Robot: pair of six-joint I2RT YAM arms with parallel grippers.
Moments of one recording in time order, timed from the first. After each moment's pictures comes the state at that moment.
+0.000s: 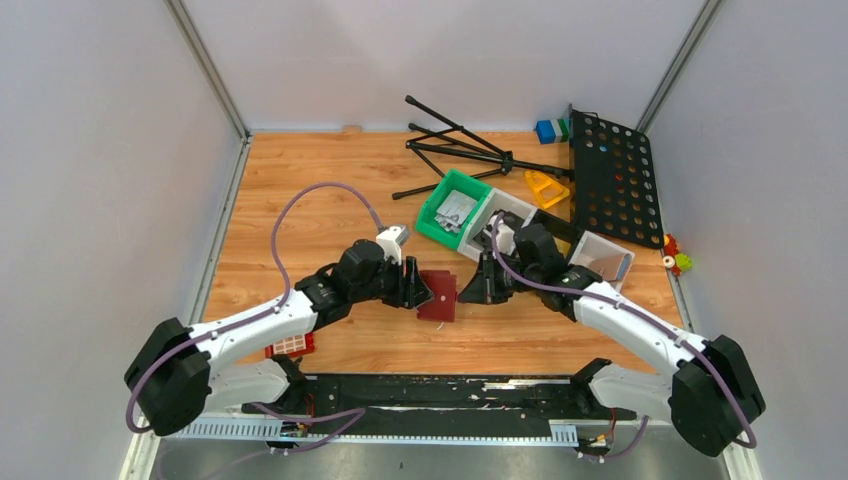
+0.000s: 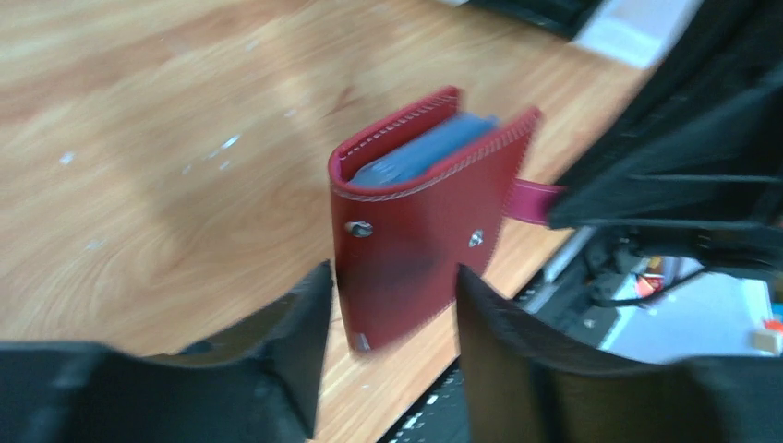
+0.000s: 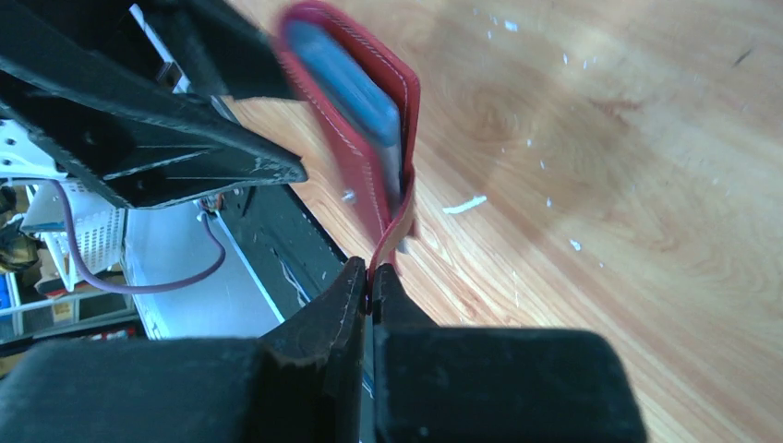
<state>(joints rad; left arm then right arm) -0.81 1.12 0.62 -0.02 0.19 -0.60 0.60 1.11 0.65 -0.18 -0.54 0.55</state>
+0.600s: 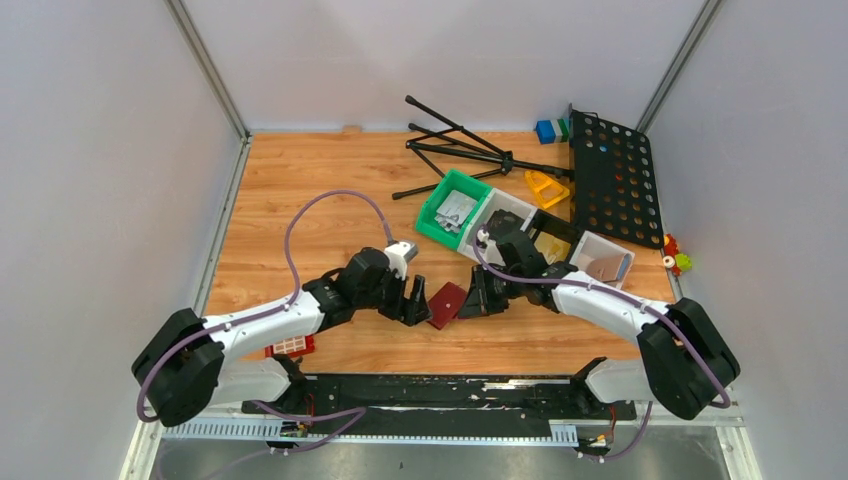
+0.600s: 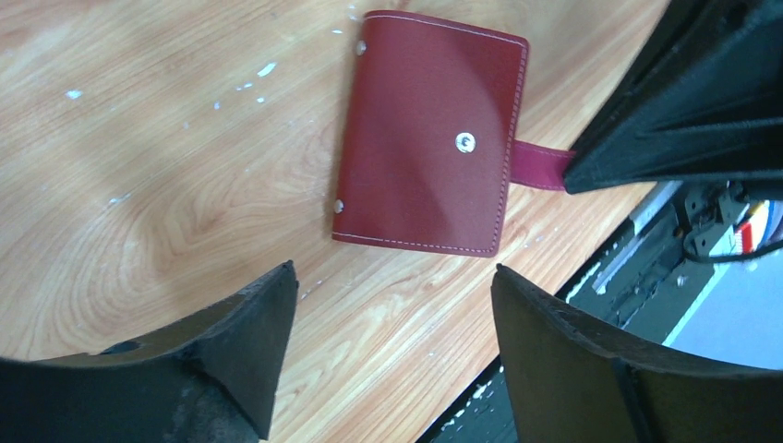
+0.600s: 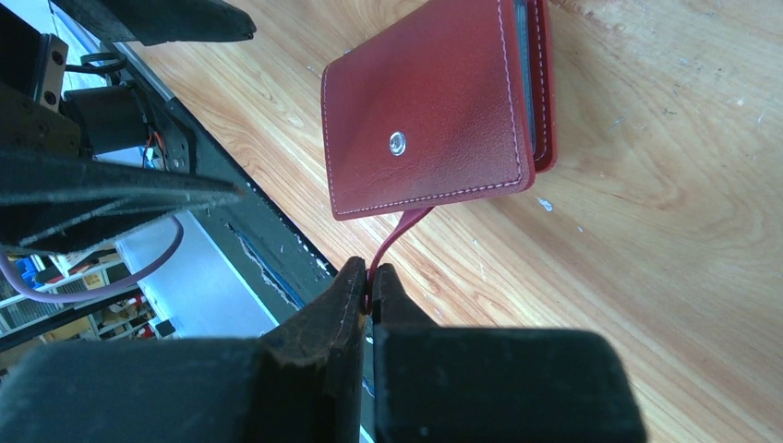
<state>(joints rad) -0.80 1.20 0.54 -0.05 0.21 -0.48 0.63 1.32 0.64 -0.22 -0.55 0.56</state>
